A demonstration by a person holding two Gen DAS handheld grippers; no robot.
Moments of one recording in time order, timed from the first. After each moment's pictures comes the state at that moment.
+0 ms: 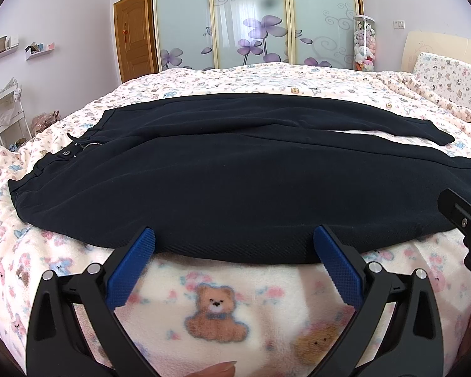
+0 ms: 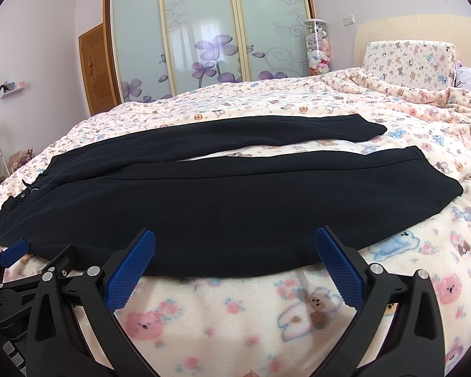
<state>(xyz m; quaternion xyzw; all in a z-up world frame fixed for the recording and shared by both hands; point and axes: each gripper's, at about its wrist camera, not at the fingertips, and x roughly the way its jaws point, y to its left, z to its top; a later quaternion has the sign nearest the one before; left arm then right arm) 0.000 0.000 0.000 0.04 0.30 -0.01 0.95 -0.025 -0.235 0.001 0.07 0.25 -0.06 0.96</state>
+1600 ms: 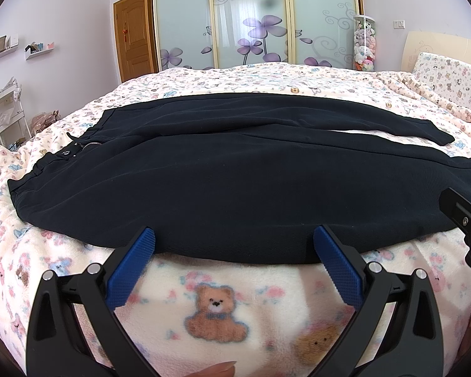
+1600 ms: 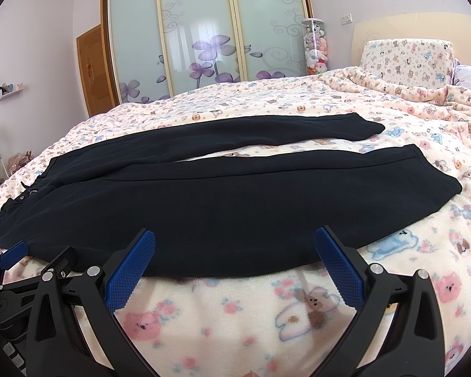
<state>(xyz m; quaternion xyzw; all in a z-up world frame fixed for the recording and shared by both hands) 0.001 0.000 0.000 0.04 0.30 -0.01 0.95 -0.024 -0.238 0.001 0.07 0.25 -0.06 0.96</state>
